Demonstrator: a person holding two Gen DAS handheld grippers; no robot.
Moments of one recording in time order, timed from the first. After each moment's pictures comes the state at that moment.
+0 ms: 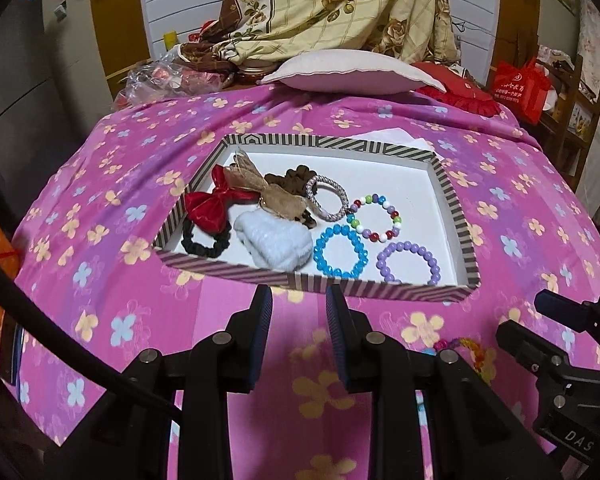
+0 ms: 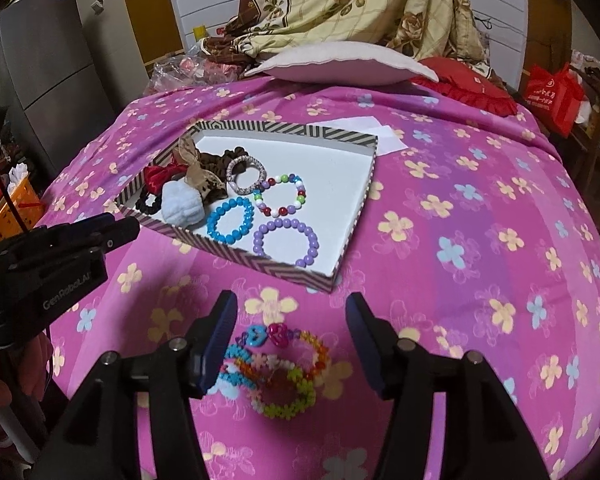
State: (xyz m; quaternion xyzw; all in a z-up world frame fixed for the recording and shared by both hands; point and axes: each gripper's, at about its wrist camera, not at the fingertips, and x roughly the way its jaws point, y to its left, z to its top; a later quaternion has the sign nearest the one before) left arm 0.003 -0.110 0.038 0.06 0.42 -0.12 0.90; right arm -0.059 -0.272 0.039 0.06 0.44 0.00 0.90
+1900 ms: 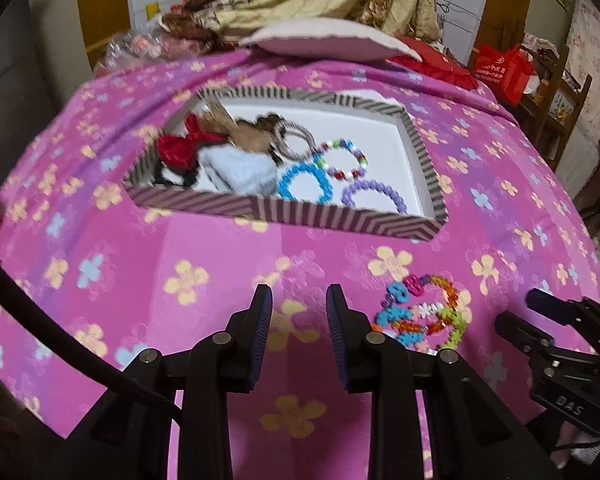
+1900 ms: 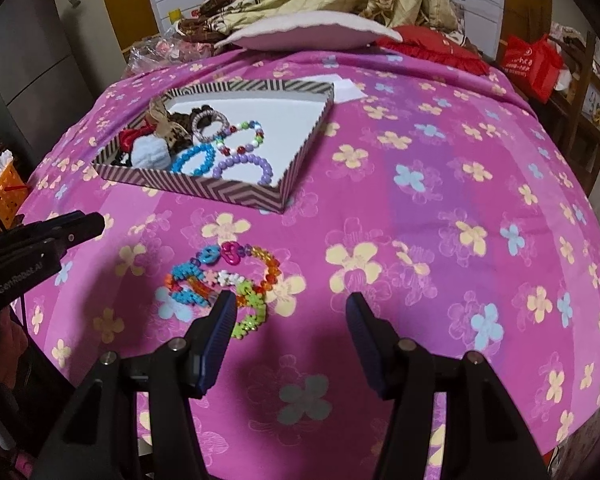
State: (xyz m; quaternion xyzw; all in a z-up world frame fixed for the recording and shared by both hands) left arm -0.030 -0.111 0.012 0.04 0.47 -0.17 0.86; right arm -0.104 -0.301 0.003 0.07 0.48 -0.03 0.87
